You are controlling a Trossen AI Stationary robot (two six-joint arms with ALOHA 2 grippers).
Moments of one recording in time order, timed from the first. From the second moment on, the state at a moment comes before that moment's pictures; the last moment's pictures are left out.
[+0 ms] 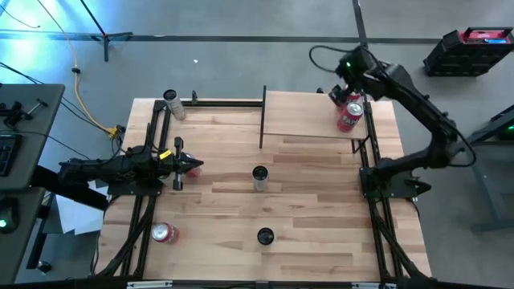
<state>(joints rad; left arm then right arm) 0.04 0.01 0.01 0.01 -0.04 0.17 -0.79 1.36 1.60 -1.22 0.44 -0.04</state>
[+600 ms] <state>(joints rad) 0.04 0.01 0.01 0.01 -0.04 0.17 -0.92 1.48 1.70 -1.41 0.32 0.24</state>
